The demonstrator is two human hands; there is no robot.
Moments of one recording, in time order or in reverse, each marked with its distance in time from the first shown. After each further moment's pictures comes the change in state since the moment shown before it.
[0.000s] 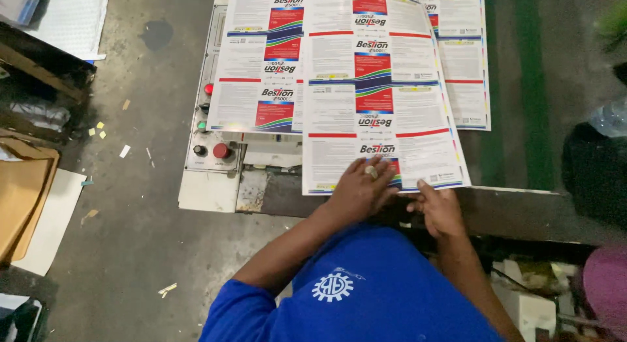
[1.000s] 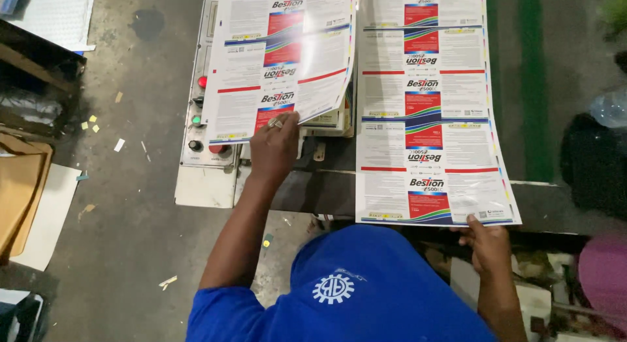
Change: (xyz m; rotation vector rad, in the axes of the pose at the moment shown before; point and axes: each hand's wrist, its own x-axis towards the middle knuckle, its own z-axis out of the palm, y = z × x) left_hand -0.016 -0.094 -0.114 0.377 0.296 -0.199; right_hand -0.070 0.033 -0.137 -0.165 0.303 0.018
